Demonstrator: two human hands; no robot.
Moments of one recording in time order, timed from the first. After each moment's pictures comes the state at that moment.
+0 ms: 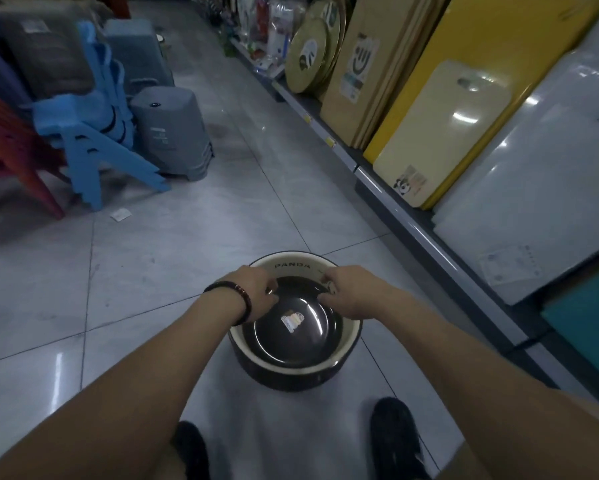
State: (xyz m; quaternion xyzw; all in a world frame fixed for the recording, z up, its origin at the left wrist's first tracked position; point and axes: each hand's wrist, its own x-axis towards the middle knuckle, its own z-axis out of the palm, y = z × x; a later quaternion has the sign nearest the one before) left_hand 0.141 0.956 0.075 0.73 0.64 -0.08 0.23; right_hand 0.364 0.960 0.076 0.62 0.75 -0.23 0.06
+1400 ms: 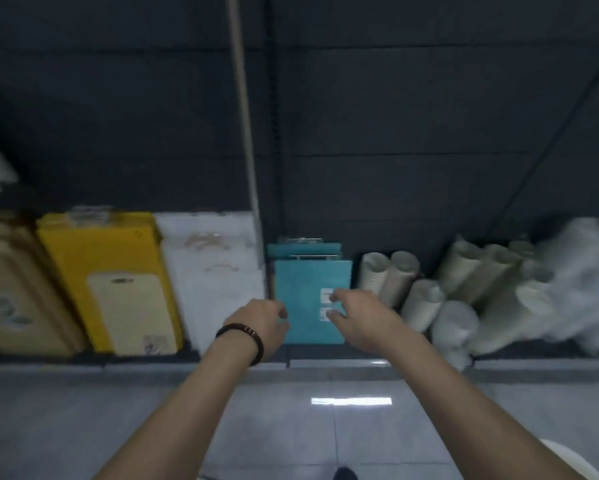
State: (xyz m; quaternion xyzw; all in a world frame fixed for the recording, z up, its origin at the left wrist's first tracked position) left_hand 0.628 0.940 0.681 0.96 0.17 -0.16 0.17; right_hand 0.720 0.739 0.685 0.93 0.27 -0.18 -0.15
